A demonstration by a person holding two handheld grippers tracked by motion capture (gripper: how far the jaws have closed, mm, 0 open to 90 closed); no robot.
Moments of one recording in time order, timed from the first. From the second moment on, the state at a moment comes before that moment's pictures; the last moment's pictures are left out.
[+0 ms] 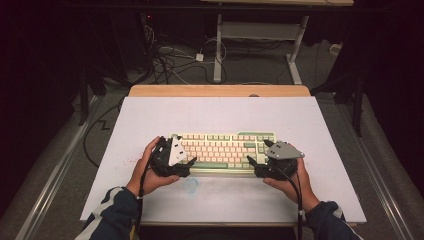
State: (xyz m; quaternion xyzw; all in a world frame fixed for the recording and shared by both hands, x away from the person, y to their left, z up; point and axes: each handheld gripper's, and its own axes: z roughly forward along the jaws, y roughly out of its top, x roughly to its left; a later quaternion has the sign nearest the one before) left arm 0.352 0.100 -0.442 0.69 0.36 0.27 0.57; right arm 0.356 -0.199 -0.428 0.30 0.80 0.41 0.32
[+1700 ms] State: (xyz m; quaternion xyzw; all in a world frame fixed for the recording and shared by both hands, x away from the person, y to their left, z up) left arm 0.334 0.145 -0.442 0.68 0.38 0.30 0.55; right arm 0.328 -0.237 -0.408 0.32 0.77 0.41 0.37
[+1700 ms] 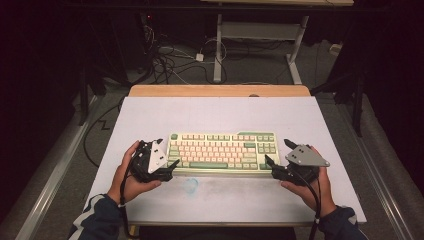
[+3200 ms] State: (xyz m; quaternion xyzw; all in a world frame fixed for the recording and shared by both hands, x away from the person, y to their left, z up) left arm 0.316 0.189 -0.494 0.67 0.46 0.28 0.51; right arm 0.300 -0.316 -0.460 0.41 0.76 0.36 0.36
